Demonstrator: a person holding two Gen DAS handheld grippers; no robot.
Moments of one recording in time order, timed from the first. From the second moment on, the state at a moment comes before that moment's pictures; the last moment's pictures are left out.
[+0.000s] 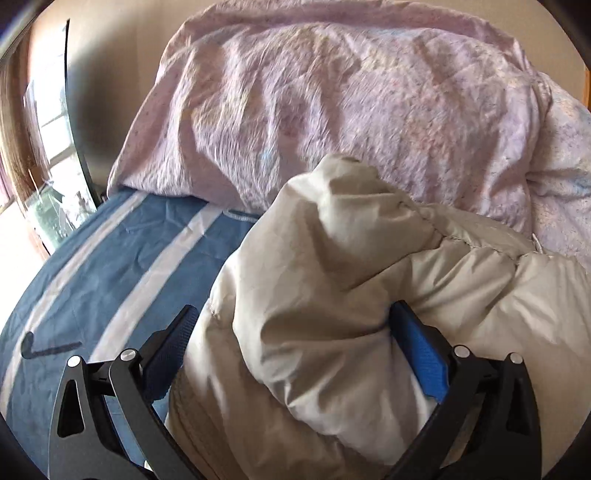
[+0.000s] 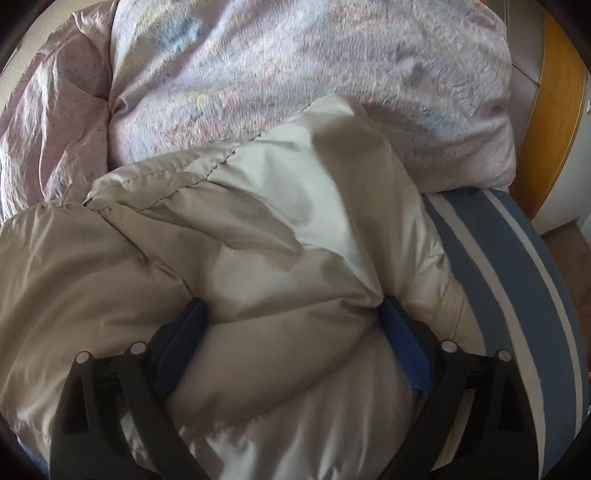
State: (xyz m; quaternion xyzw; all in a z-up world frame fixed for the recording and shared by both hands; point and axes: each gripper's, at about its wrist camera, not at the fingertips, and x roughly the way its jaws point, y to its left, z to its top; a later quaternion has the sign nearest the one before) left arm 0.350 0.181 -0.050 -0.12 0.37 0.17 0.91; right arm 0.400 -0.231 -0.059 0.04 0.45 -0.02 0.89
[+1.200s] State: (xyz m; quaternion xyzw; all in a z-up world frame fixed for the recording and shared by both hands) left arm 0.215 0.231 -0.100 -0.51 0.35 0.08 0.78; right arm 0.294 -0.333 -0.100 0.50 0.45 0.01 0.74
